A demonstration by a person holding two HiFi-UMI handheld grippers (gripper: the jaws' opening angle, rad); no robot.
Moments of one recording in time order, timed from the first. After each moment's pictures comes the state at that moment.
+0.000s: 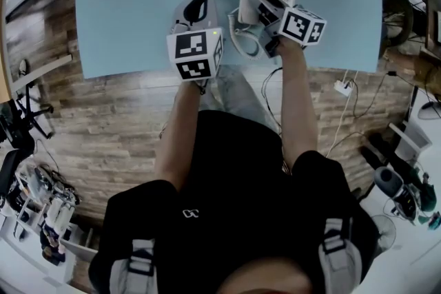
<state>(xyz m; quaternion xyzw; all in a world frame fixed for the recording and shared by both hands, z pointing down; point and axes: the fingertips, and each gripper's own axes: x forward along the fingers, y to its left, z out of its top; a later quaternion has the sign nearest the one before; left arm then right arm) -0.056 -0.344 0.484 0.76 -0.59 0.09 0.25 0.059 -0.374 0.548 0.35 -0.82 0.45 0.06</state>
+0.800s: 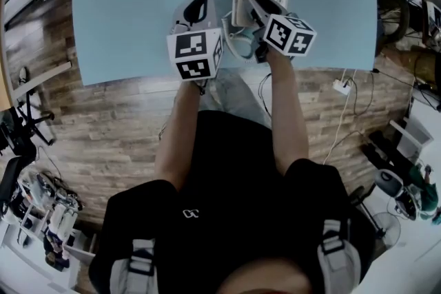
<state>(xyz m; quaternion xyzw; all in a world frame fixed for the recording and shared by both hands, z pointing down) -0.034 -0.357 0.480 0.77 -0.58 0.08 0.24 0.087 -0.373 0.552 0.46 -0.79 0.38 0.12</state>
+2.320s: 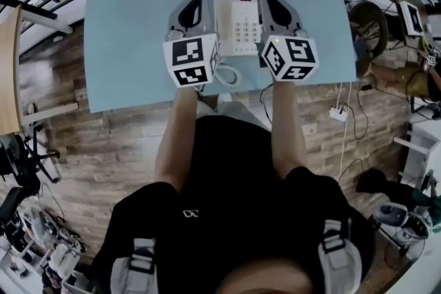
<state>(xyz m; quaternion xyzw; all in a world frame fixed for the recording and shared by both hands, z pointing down) -0.011 -0.378 0.334 0.80 -0.59 0.01 0.11 0.126 -0.386 0.321 0.54 -0.84 0.04 0.04</state>
